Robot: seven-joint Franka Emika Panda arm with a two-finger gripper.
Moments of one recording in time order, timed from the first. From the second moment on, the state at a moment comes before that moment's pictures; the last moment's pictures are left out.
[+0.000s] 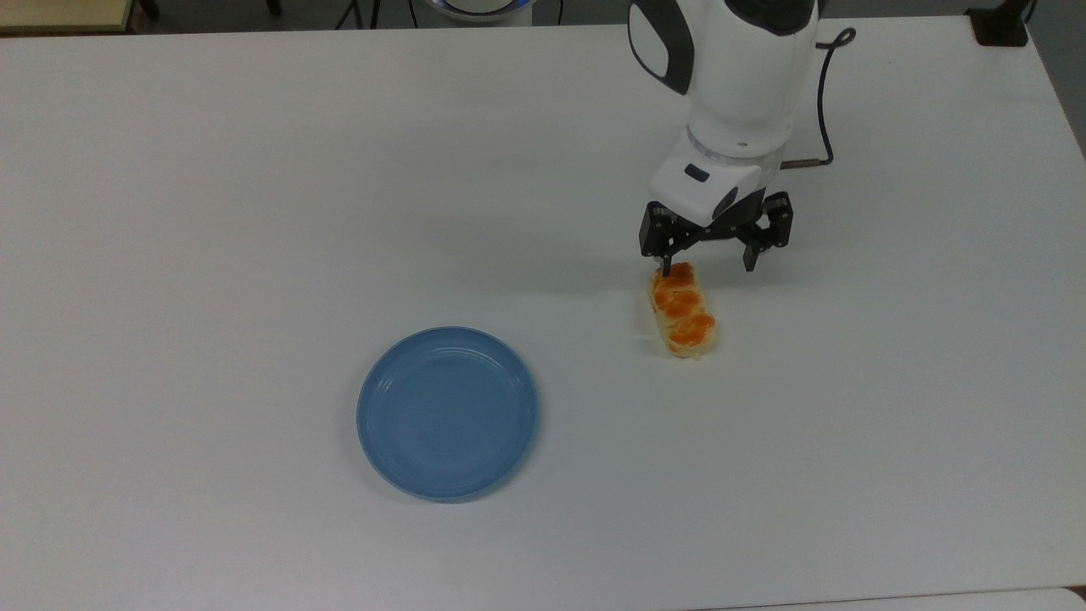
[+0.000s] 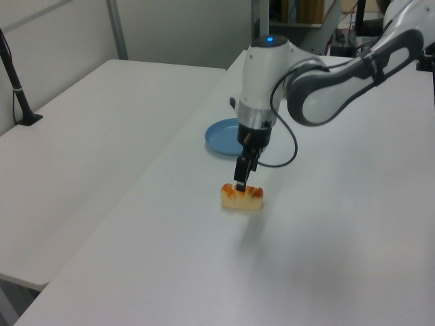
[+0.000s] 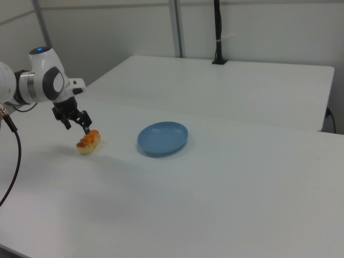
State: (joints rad) arm 0.32 0.47 0.14 -1.60 -0.10 2.23 0.42
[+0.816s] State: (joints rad) arm 0.32 0.58 0.13 -1.58 -0.23 2.34 0.52
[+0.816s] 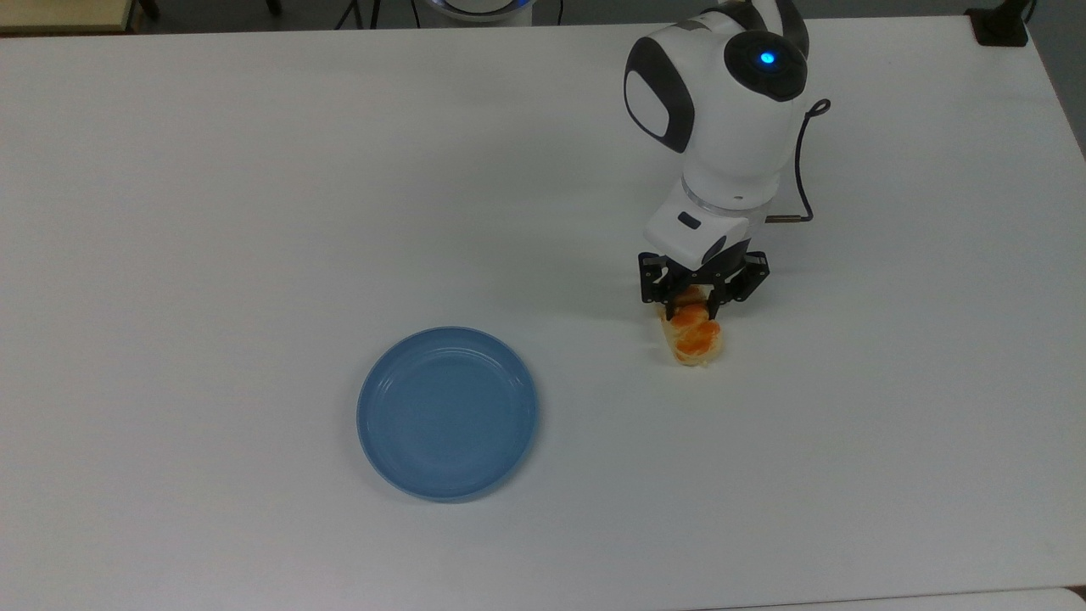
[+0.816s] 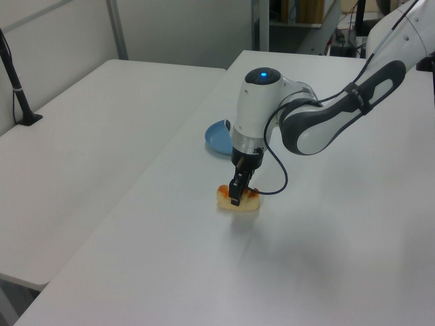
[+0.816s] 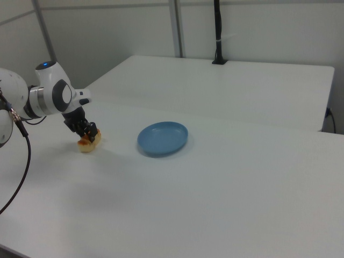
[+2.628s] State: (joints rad) arm -0.03 0.64 0.10 -1.31 -0.21 2.11 0.14
